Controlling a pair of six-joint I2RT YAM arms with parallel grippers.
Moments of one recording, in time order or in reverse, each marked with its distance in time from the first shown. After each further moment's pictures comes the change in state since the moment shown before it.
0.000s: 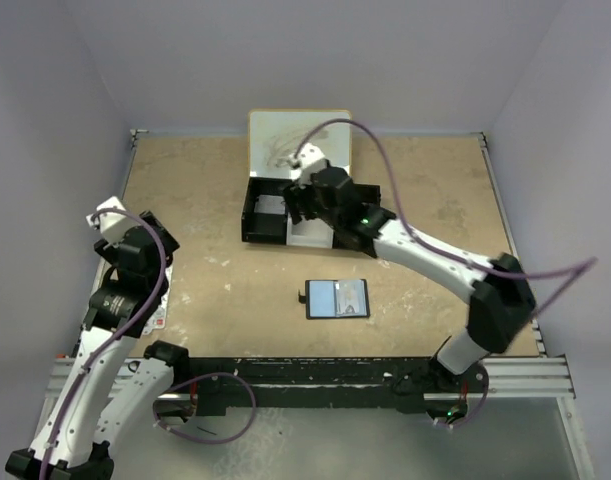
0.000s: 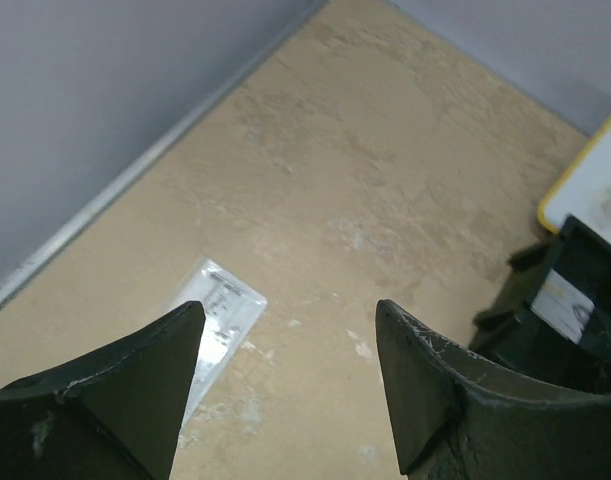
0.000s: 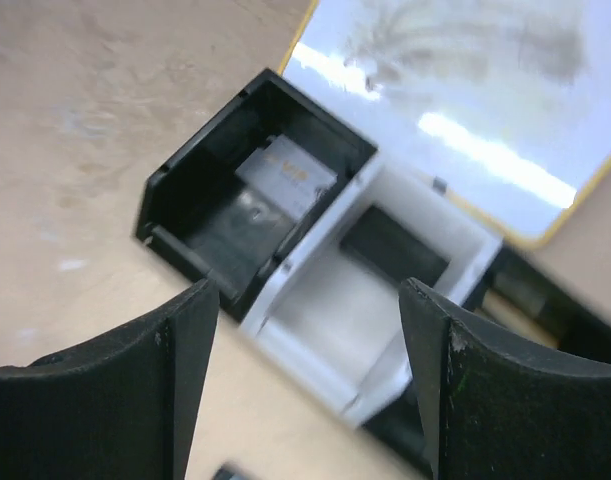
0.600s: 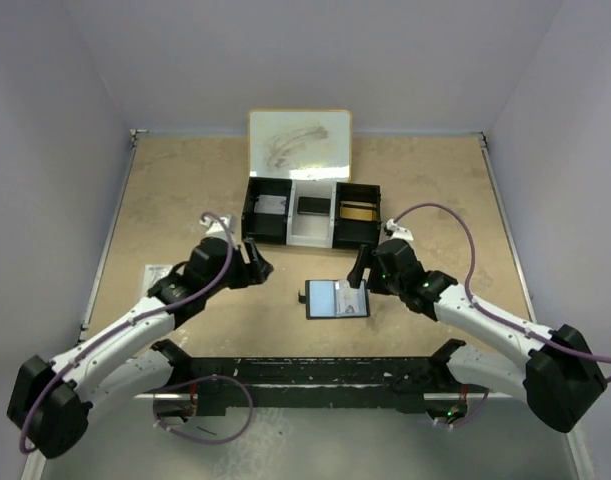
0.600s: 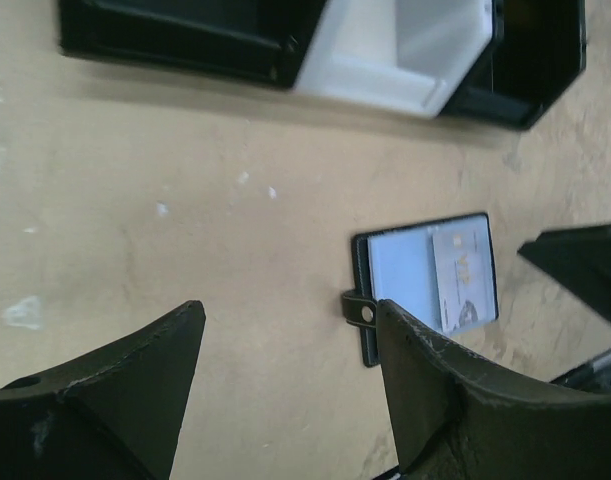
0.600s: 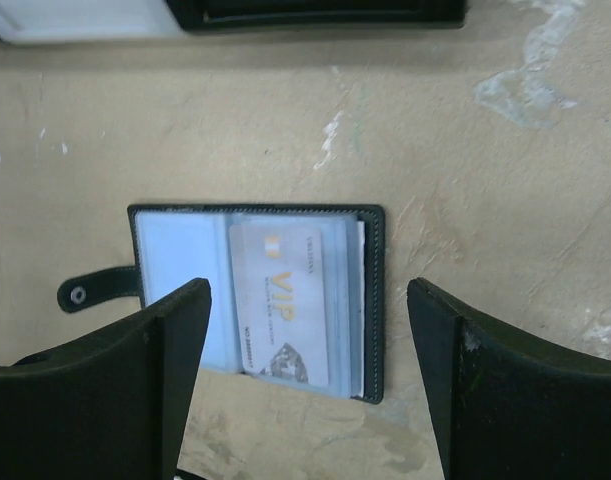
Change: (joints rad) left arm -0.274 0.219 -0.306 0.425 0.755 -0.145; right arm -0.111 -0.637 -0.823 -0.218 -0.037 0.841
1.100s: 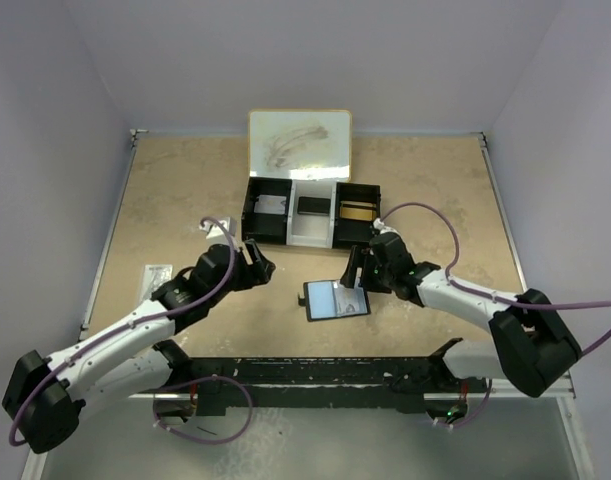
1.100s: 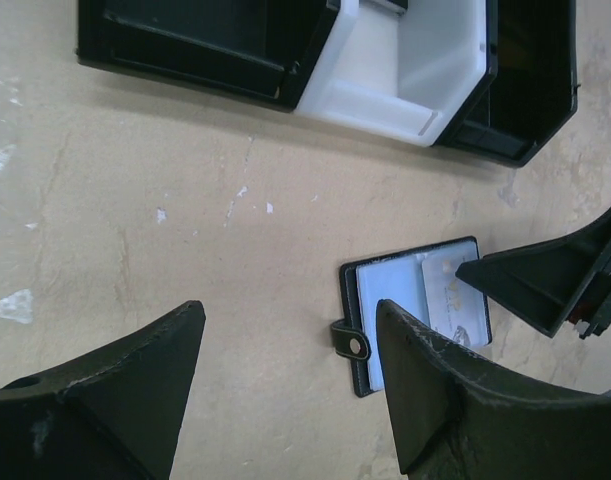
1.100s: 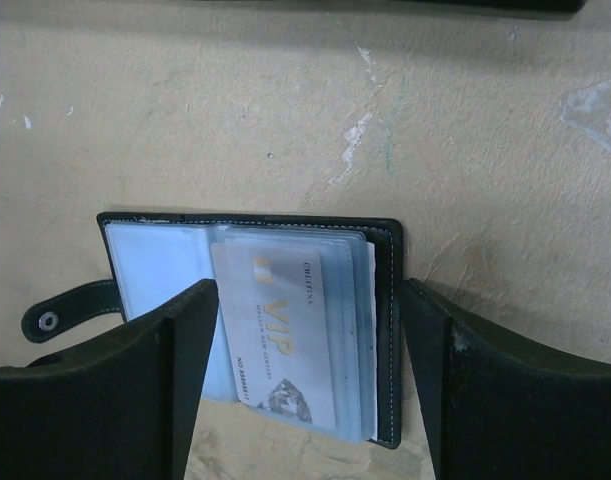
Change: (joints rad) left arm -0.181 0.069 -0.005 0.054 -0.175 -0.105; right arm -0.107 0.229 0.009 0.147 -0.203 -0.057
